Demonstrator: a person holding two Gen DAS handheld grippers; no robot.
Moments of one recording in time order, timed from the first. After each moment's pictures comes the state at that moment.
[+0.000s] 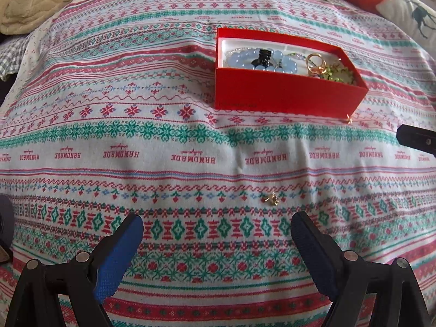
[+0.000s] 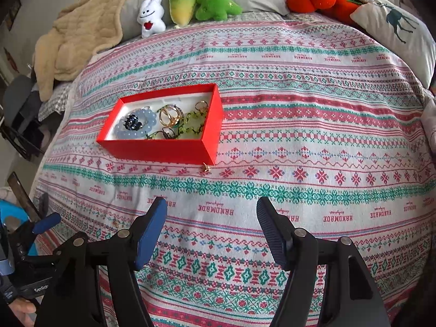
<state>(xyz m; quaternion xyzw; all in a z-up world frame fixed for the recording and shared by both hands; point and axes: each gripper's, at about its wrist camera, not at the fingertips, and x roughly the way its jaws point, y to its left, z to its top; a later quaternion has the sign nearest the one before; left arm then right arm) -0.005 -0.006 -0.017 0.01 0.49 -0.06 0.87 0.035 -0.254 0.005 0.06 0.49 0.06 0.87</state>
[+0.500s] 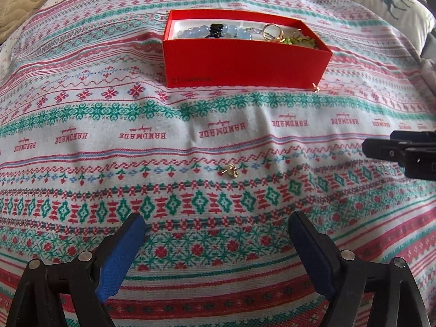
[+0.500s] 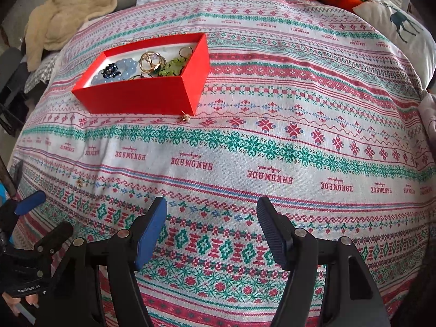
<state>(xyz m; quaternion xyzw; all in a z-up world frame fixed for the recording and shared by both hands) -0.018 -0.029 -0.043 0.01 0.47 -0.13 0.87 0.023 -0.252 -0.040 0.00 0.53 0.04 0.85</state>
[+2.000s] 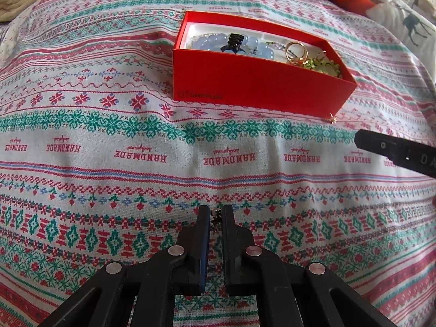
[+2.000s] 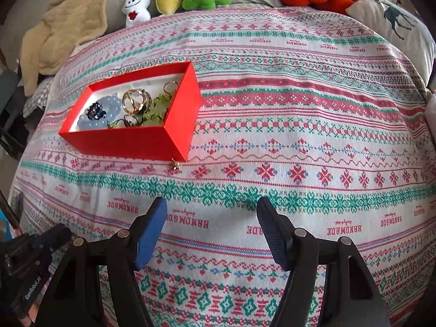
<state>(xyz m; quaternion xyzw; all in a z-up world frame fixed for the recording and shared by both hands) 0.020 -0.039 -0.046 -0.04 0.48 -0.10 0.87 0.070 -0.263 -0.029 0.06 0.49 0.03 0.87</state>
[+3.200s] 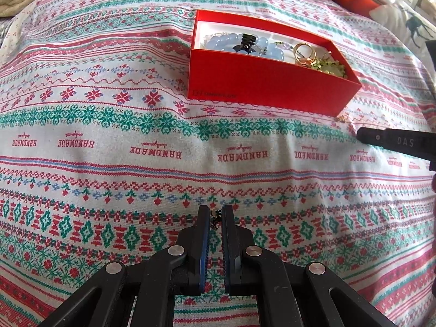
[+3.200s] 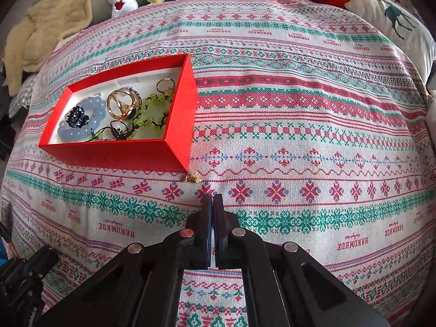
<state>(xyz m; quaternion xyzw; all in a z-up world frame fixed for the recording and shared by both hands) 0.016 -0.026 -0.042 -0.04 0.49 -0.10 0.86 0.090 -0.255 -0.039 0.04 0.52 0.00 0.85</state>
